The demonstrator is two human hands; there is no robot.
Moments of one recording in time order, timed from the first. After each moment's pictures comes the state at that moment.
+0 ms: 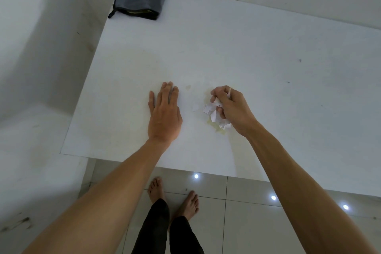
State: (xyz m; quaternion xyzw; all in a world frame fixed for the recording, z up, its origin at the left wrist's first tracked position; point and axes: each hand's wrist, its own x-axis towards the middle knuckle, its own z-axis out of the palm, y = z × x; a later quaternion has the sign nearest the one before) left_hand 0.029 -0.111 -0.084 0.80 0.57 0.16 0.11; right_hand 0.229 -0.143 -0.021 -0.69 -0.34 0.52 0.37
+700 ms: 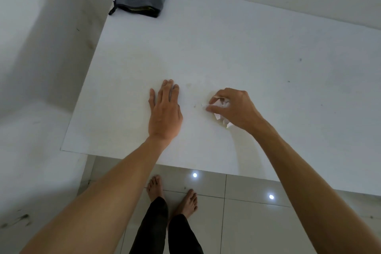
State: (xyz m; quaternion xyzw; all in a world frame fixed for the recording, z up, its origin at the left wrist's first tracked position) left_hand 0.028 -0.111 -0.082 0.80 0.56 0.16 0.12; right_hand 0.248 -0.145 -0.026 -0.72 -0.60 0.30 0.18
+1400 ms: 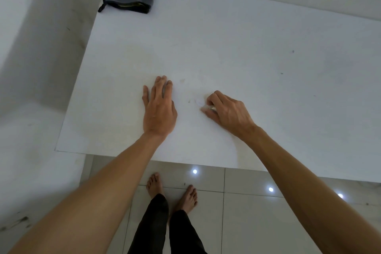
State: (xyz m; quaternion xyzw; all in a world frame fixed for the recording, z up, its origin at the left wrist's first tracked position) left_hand 0.028 -0.112 -0.082 0.80 0.56 0.18 0.13; right_hand 0.250 -0.174 -0.069 -0.61 -0.77 0.01 0.18
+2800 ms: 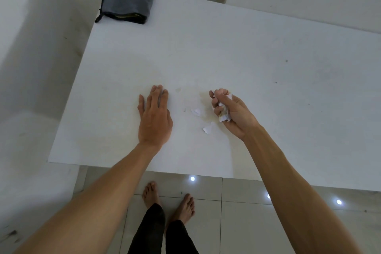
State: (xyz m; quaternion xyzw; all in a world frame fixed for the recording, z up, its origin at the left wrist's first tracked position) left_hand 0.028 -0.111 -0.084 0.80 0.56 0.17 0.12; right_hand 0.253 -0.159 -0.017 -0.49 -0.11 0.69 0.53
